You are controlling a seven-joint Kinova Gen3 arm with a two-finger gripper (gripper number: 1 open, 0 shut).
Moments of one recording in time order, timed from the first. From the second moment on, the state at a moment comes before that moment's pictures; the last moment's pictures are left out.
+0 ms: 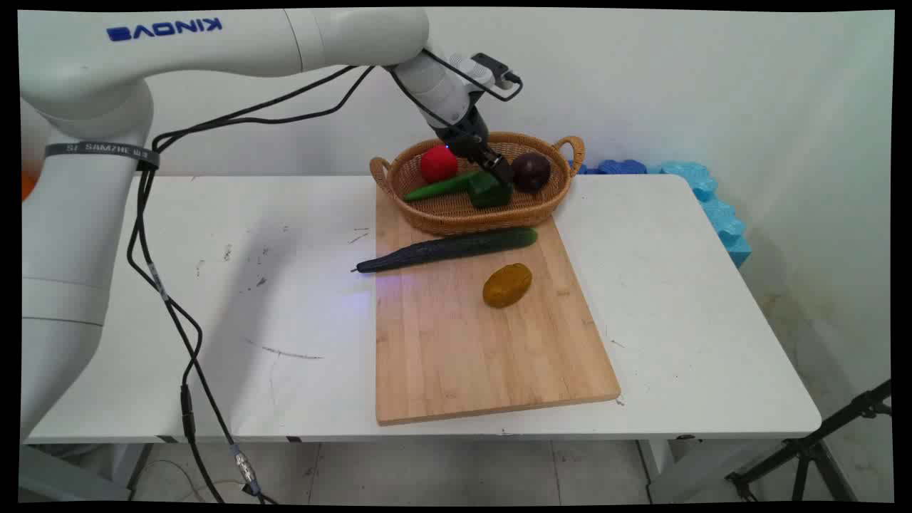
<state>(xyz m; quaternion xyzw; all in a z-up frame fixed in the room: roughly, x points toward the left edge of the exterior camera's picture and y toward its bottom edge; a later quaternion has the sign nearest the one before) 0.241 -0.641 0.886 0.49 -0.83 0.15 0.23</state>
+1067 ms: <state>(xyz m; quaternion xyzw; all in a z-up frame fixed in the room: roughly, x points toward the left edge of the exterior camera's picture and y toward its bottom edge) 0.221 -0.532 0.972 0.47 -0.82 0.13 0.29</state>
